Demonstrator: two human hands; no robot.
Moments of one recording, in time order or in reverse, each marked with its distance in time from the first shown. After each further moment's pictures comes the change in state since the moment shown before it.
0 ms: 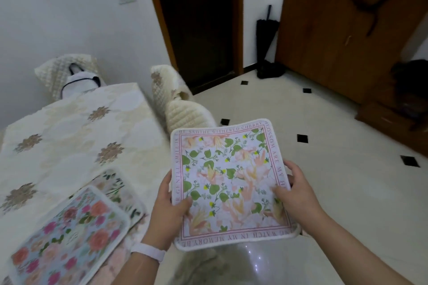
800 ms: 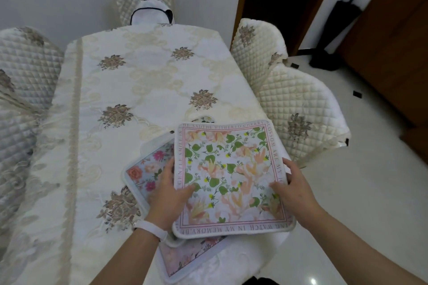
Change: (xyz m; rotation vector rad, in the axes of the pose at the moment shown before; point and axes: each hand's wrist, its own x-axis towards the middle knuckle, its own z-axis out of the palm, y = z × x) left_hand -0.024 -0.120 -0.379 -0.032 0.151 -0.087; right_hand -0.098 -0.024 0.373 -0.228 -0.196 0.072
